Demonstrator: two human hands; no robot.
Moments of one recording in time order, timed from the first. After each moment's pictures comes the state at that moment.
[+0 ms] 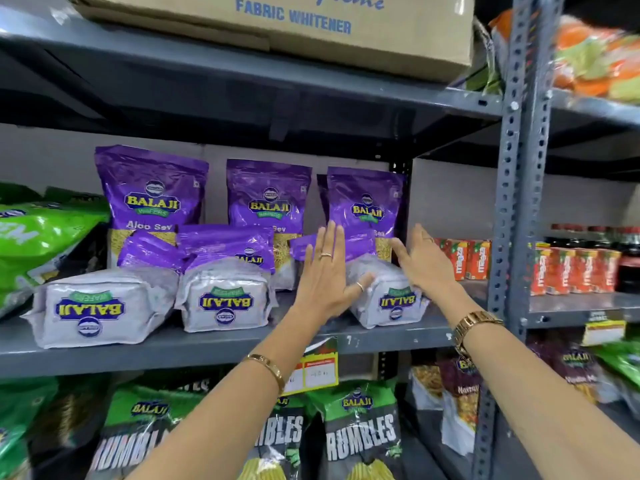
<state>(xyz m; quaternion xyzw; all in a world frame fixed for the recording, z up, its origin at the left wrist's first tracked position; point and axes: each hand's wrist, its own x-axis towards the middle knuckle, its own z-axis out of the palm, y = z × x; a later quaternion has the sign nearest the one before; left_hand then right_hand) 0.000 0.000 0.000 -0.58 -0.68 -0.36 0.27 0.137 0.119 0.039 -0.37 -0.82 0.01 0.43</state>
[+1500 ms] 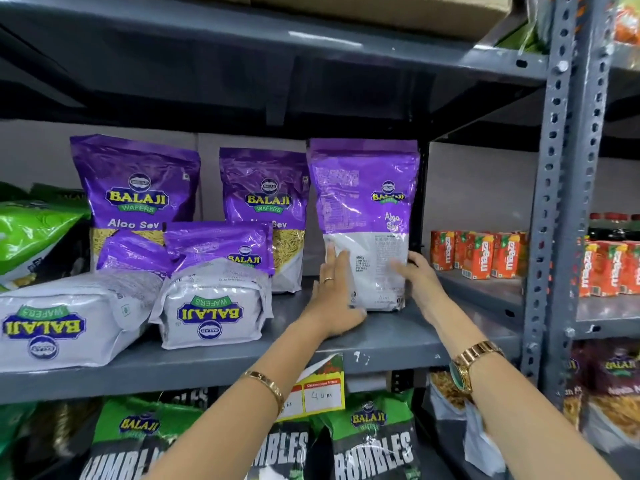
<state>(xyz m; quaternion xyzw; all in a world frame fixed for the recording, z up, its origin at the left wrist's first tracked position) -0.028 0.042 -0.027 -0.61 -0.70 -0.37 0.04 0.087 0.186 -0.014 -0.17 -0.65 0.57 0.48</state>
